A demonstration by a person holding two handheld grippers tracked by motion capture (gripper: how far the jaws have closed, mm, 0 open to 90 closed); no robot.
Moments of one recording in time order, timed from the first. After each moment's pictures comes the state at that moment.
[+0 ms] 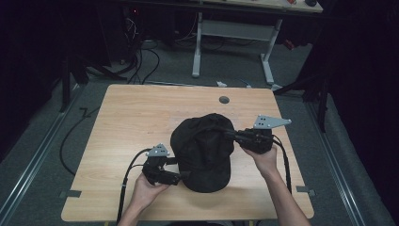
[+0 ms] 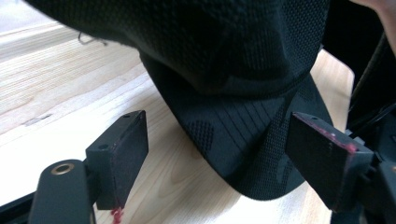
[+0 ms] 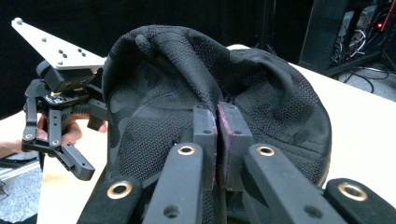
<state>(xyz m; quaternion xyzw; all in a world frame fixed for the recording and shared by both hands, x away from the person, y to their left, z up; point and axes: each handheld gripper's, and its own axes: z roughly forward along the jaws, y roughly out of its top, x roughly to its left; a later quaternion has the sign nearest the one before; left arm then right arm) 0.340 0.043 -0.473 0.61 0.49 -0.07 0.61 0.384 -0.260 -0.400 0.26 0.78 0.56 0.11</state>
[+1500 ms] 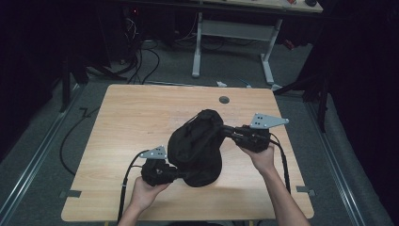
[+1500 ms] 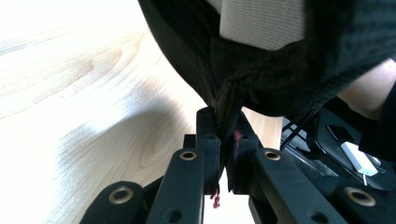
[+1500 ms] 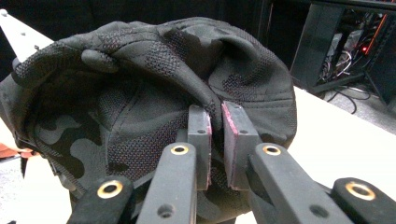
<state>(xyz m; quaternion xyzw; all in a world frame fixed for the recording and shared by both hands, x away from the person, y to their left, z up) 0.324 0.052 -0.459 0.61 0.44 -0.16 0.64 0.383 -0.247 -0.389 0.24 0.78 0.56 0.15</state>
